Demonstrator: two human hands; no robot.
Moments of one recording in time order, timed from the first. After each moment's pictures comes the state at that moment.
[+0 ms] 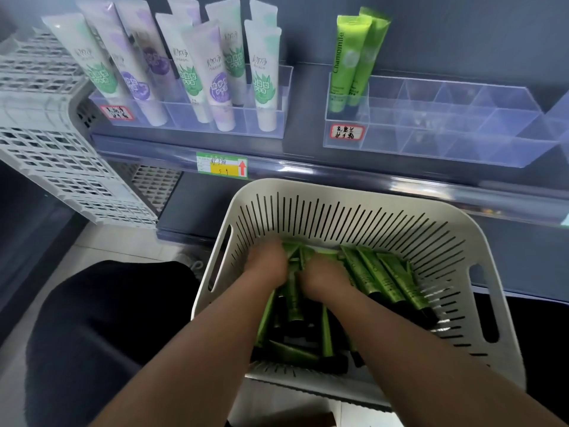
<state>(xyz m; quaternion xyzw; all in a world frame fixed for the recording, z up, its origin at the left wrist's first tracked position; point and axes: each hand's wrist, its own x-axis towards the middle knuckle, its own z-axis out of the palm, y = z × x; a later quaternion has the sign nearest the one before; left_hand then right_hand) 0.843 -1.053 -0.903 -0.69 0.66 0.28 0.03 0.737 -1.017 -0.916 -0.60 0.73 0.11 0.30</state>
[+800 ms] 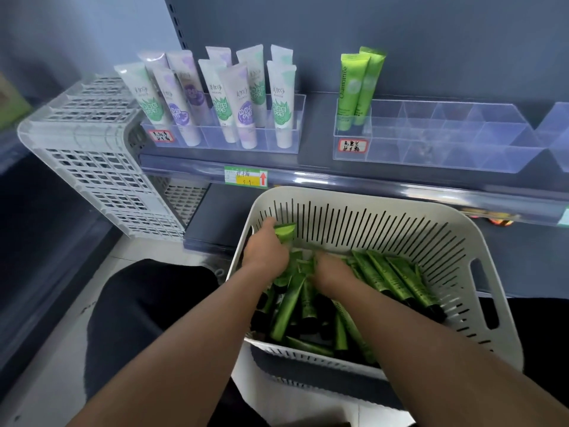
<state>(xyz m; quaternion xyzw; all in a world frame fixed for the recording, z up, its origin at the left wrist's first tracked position) 0.872 -1.027 -0.829 -0.70 0.63 0.31 -0.13 0.744 -1.014 -0.908 -0.59 0.73 0.02 0.34</state>
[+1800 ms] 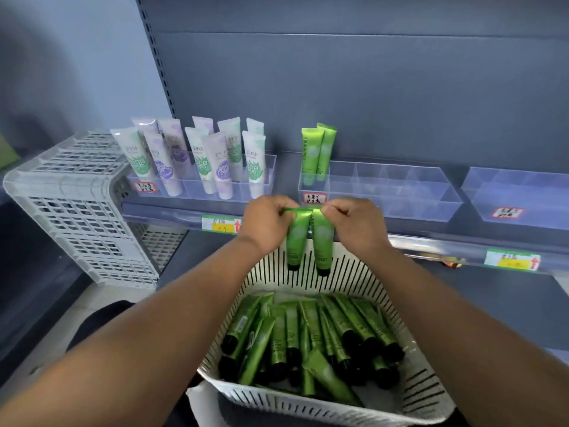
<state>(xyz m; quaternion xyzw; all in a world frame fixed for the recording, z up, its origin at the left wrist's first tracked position) 0.825 -1.056 -0.720 -0.53 0.72 0.30 -0.33 0.666 -1.019 -0.719 -0.62 0.69 -0.35 0.13</state>
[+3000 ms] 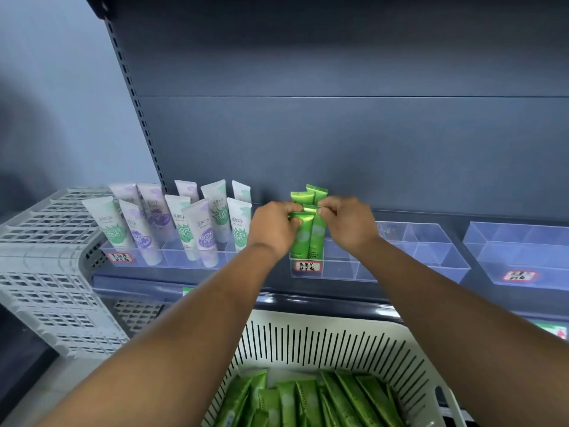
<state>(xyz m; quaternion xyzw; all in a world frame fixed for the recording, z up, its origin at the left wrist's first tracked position) 0.774 -1.162 -0.671 -0.54 0.74 0.24 -0.34 0.634 -1.135 -0.660 -0.62 0.72 -0.30 0.08</state>
